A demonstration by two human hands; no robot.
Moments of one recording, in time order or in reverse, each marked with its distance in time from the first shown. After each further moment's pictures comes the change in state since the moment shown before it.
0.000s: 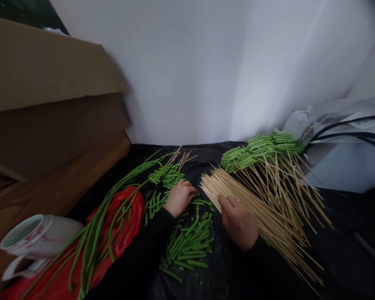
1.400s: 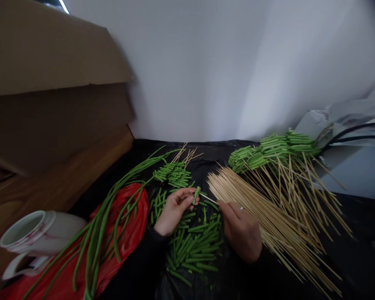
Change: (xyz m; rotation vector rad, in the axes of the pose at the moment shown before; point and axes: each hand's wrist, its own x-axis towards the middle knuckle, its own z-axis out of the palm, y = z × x) left_hand -0.052 0.001 -0.012 -1.374 0.153 -0.463; right_hand -0.001 -0.026 0.009 0.188 0.178 -0.147
